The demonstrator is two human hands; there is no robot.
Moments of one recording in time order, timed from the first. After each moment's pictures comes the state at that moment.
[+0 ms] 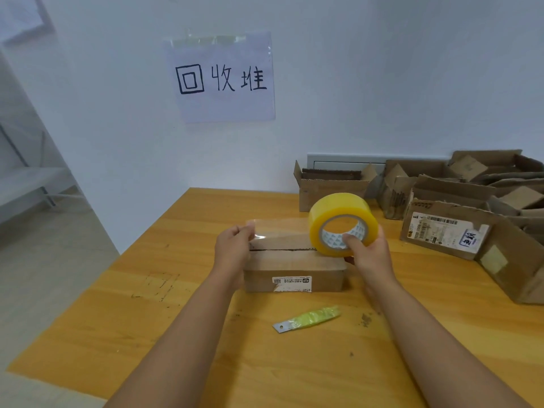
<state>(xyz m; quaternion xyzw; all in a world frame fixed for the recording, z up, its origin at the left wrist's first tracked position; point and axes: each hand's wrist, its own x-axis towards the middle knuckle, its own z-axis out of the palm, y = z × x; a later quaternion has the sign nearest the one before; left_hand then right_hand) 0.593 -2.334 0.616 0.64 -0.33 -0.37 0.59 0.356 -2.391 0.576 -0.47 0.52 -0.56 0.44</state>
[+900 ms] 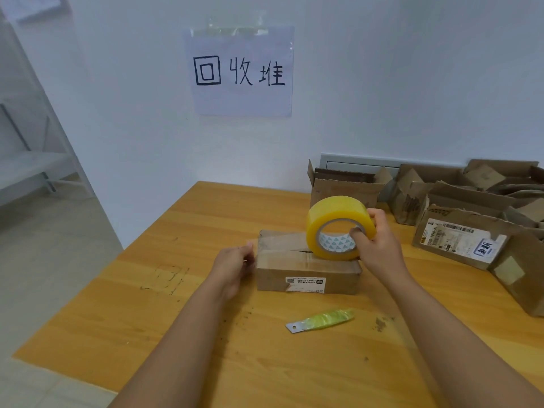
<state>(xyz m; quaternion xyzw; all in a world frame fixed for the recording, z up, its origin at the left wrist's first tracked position) 0.633 -2.325 0.580 0.62 -0.28 -0.49 0.54 0.367 -2.386 0.605 -0.67 0.53 -0.46 0.25</state>
